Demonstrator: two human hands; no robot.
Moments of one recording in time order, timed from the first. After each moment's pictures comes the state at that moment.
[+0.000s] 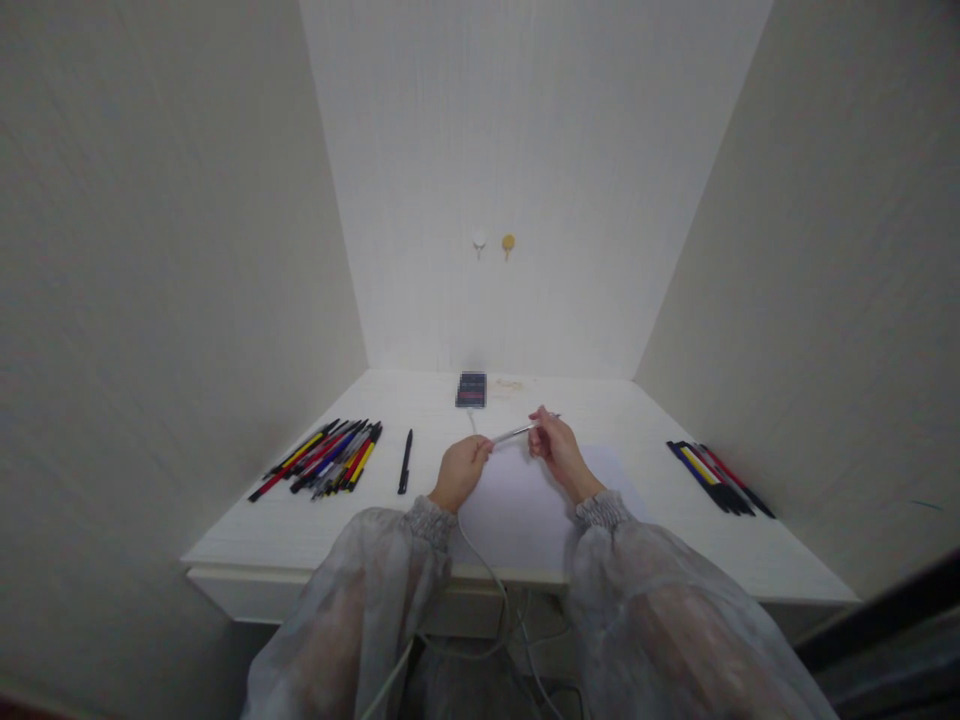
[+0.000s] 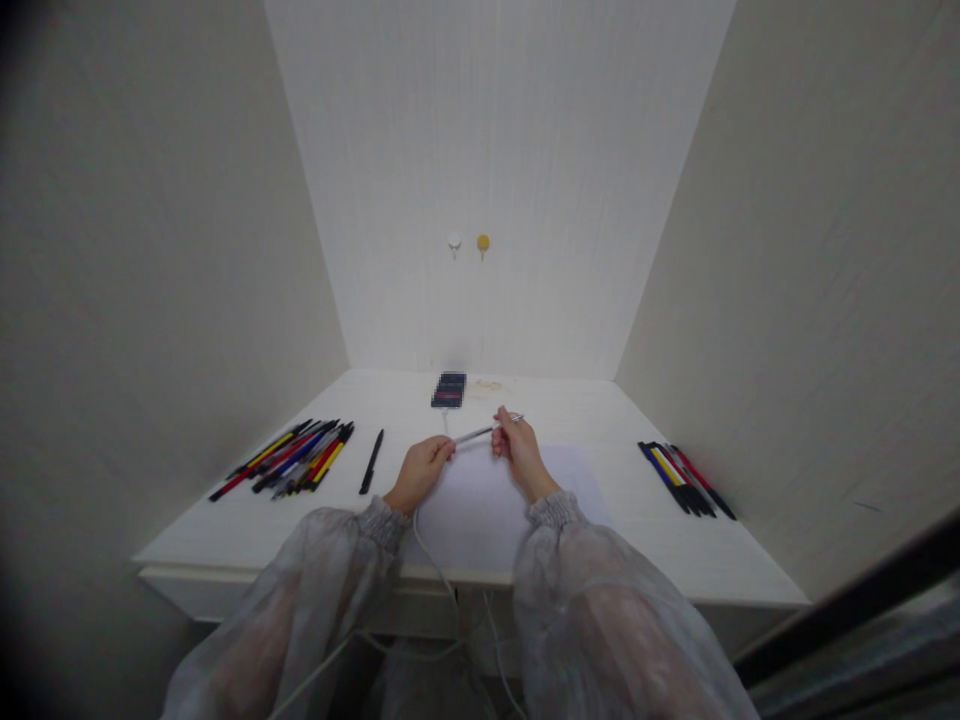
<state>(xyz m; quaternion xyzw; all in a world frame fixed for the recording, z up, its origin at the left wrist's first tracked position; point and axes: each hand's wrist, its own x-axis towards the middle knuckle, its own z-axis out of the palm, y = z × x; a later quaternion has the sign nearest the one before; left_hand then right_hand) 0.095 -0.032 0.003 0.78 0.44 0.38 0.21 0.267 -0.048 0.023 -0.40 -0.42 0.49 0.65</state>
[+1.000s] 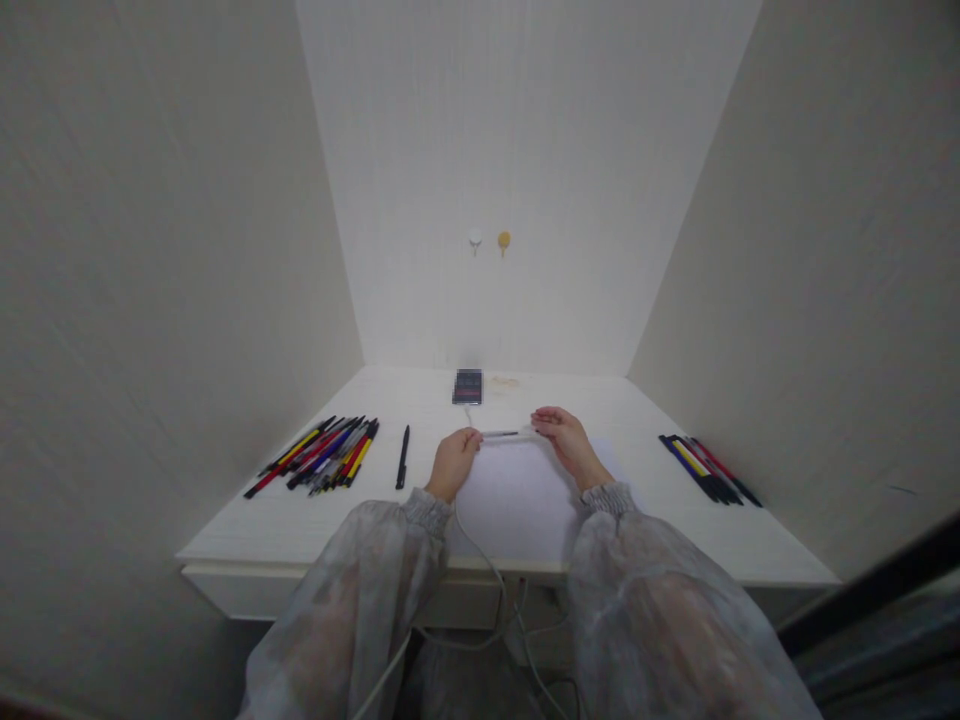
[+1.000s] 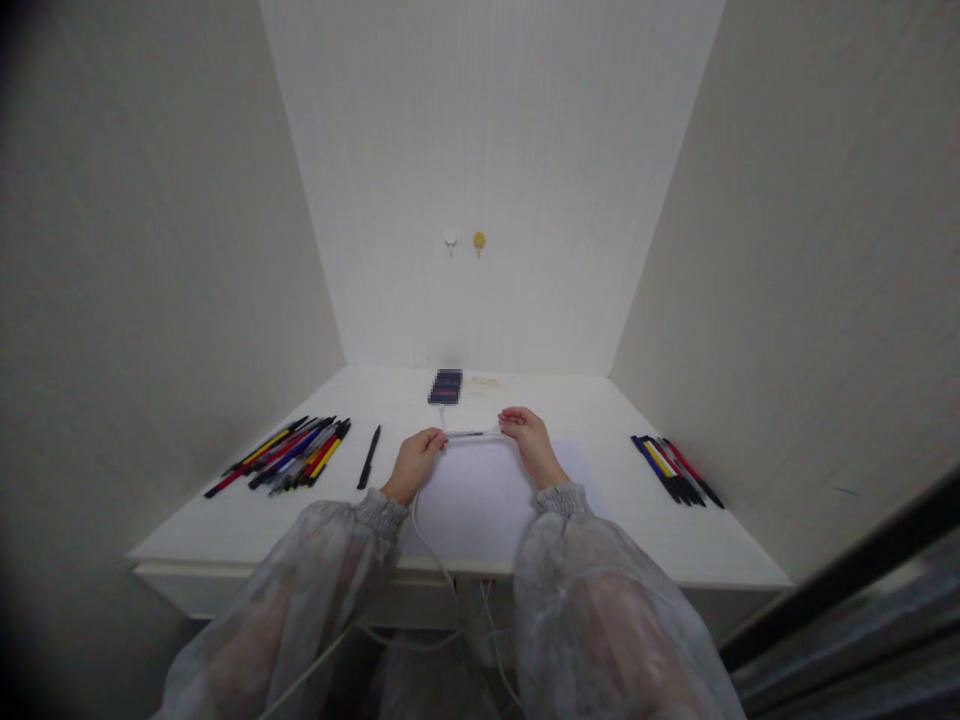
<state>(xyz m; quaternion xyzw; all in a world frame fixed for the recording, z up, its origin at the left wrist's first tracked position) 0.093 -0.020 -0.008 0.75 0.46 0.42 0.23 0.295 -0.044 0.018 -0.45 -0.41 0.45 0.66</state>
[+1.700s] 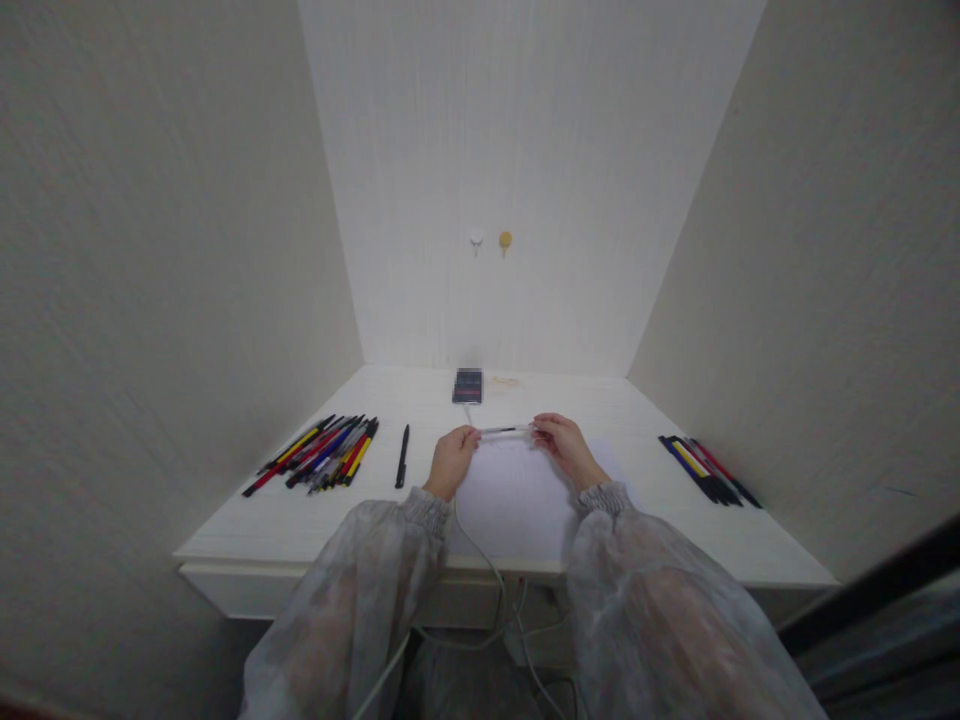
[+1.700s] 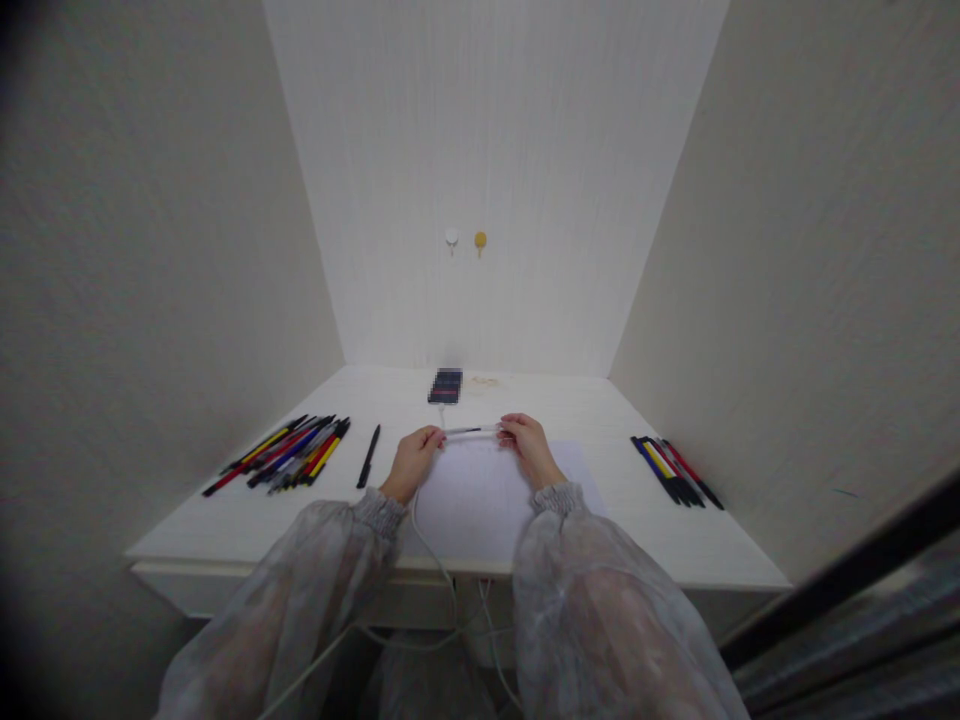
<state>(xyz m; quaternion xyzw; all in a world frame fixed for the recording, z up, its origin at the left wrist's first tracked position) 0.092 -0.019 -0.008 0.74 0.45 0.44 0.24 0.295 -0.041 0.011 -0.47 -0.36 0.50 0.63</state>
